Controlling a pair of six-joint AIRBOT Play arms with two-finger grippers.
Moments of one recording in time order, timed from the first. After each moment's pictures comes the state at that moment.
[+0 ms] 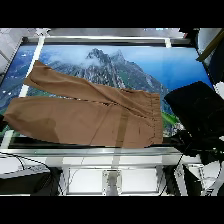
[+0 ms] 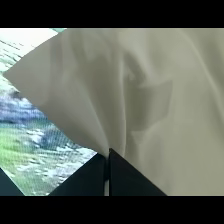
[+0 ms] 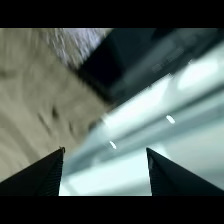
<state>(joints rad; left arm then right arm) 1.07 -1.41 0.92 0.88 -0.78 -1.14 -0.86 -0.75 0.39 -1.06 1.45 1.47</state>
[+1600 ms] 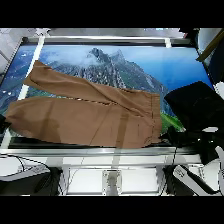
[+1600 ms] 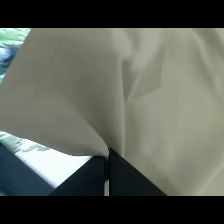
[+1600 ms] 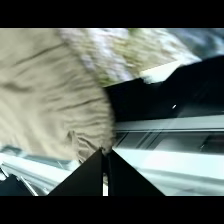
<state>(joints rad) 1.07 -1.32 0.93 1.02 -0.97 -1.14 -0.64 -1.05 0.41 -0.88 1.33 1.17</state>
